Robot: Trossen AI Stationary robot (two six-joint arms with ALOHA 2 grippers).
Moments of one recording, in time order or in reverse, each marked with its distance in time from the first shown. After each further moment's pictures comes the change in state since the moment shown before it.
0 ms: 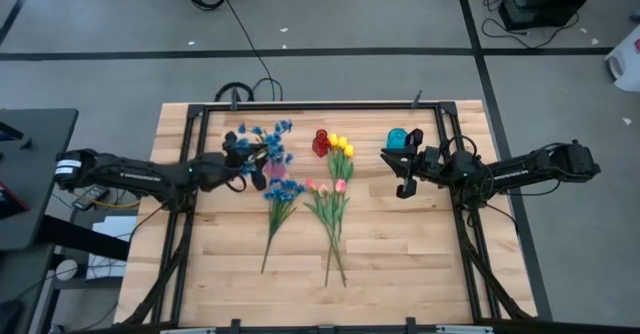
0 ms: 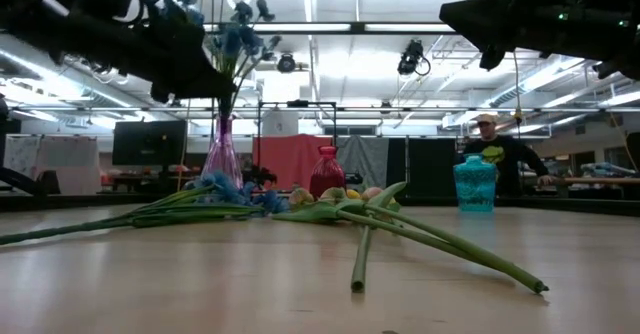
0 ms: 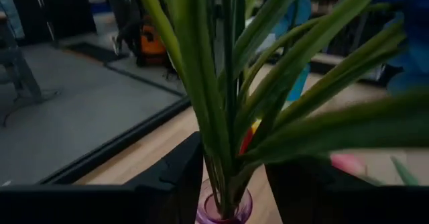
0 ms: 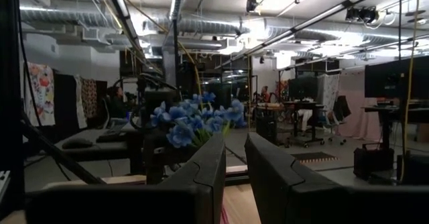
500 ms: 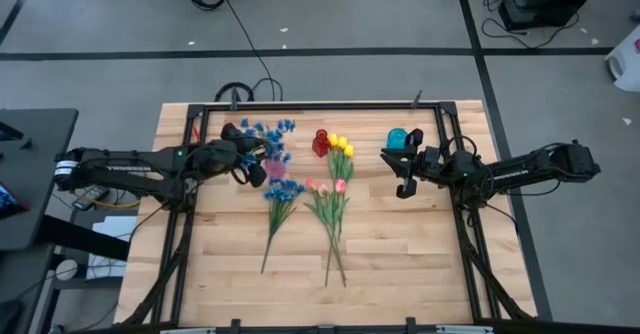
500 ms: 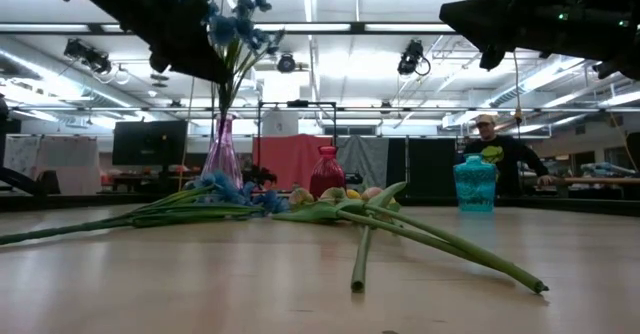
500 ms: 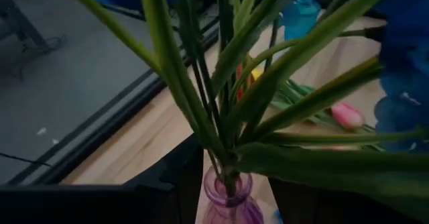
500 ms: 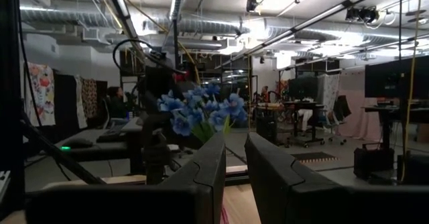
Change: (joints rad) left arm 0.008 -0.007 0.358 -0.701 0.046 -0.104; right arm 0.000 0.000 0.000 0.000 -0.001 0.001
